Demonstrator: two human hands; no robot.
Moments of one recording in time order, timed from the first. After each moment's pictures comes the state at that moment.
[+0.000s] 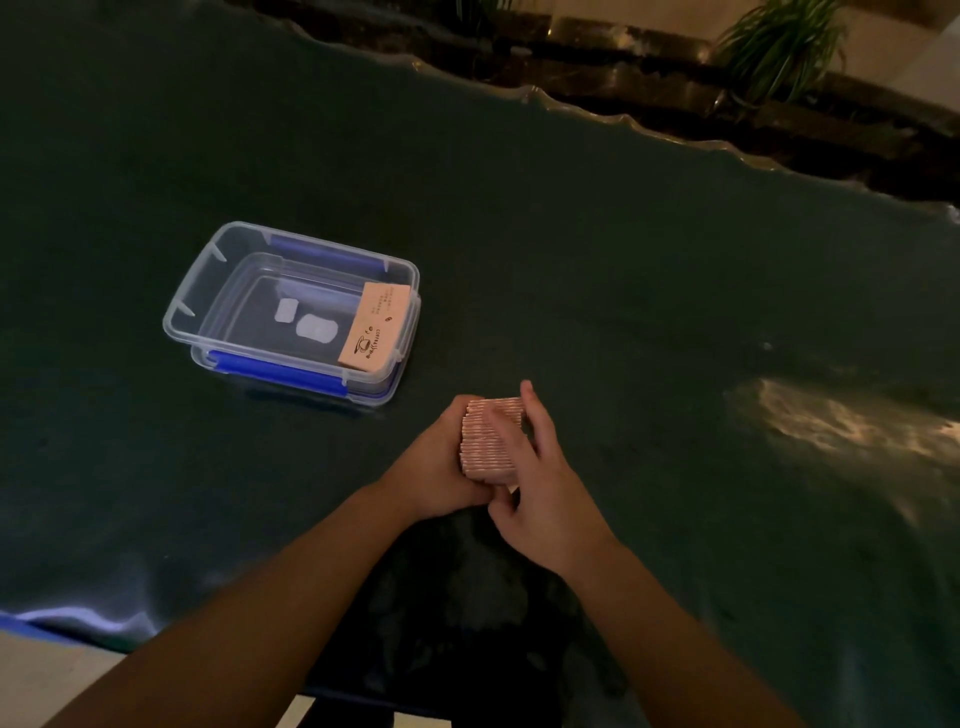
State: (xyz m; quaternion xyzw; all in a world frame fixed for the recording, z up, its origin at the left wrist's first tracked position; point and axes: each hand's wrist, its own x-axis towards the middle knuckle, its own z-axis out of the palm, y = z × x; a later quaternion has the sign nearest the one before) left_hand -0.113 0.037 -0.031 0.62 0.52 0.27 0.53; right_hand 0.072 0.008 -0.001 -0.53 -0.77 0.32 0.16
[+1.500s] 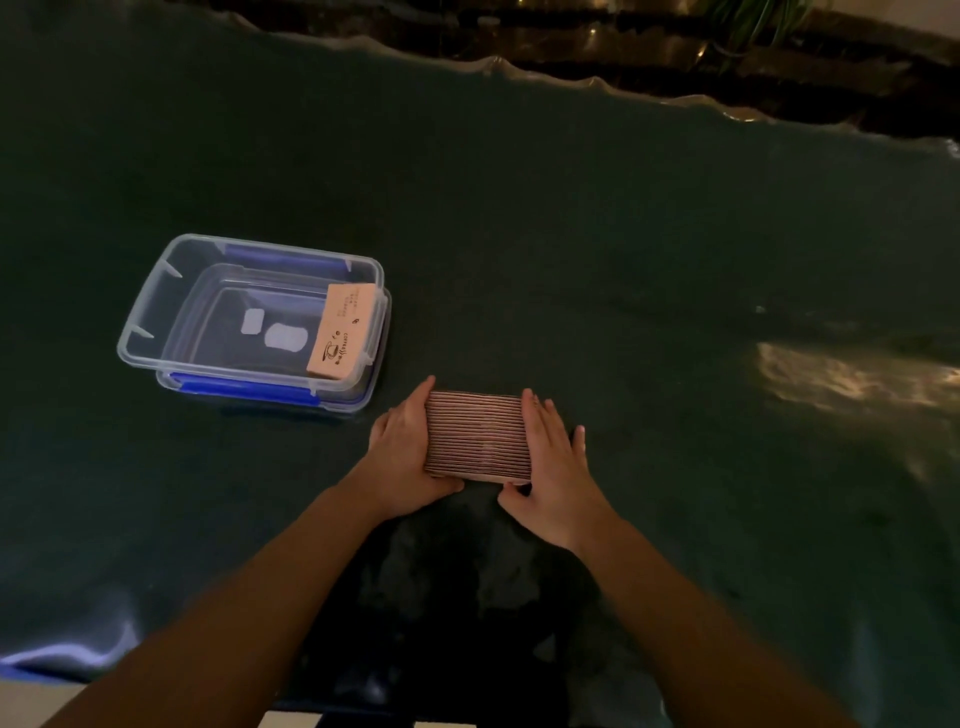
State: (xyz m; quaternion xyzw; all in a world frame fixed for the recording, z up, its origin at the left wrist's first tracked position) left_hand -0.129 0.050 -0.056 0.68 0.60 0.11 0.39; right_hand 0.106 0.030 -0.062 -0.60 -0.72 0.34 0.06
